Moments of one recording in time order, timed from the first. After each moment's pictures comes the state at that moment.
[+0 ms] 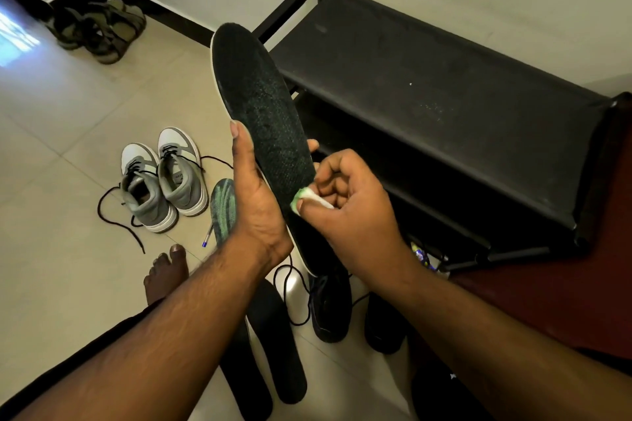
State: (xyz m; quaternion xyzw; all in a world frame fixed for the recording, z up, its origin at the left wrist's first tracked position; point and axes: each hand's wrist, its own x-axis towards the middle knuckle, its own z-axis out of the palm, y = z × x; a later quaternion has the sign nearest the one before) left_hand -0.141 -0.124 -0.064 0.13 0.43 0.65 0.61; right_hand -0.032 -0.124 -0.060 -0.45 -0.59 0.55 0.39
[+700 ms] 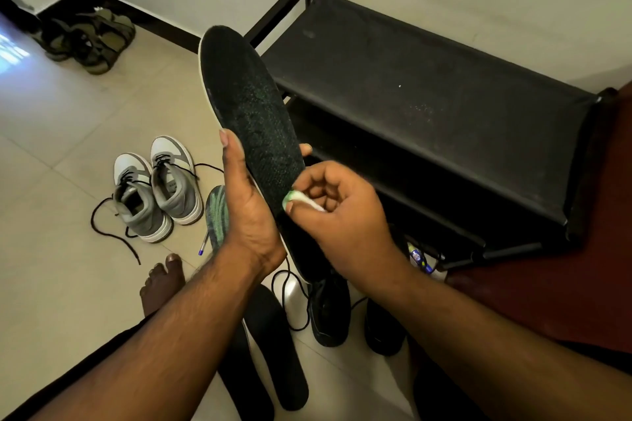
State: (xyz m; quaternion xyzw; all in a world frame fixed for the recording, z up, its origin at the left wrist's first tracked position) left_hand -0.140 -0.125 -0.063 0.16 0.44 0.65 0.59; right_hand -0.034 -0.123 -0.061 -0.44 -0.58 0.56 0.41
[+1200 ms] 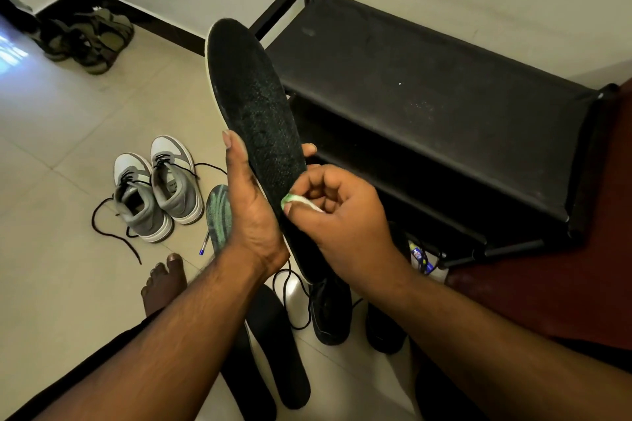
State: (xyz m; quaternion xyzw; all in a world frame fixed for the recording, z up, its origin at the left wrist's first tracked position) left_hand -0.138 -0.127 -0.065 0.19 0.44 0.64 0.60; right_hand -0.035 -0.127 -0.056 -0.43 -0.55 0.59 0.41
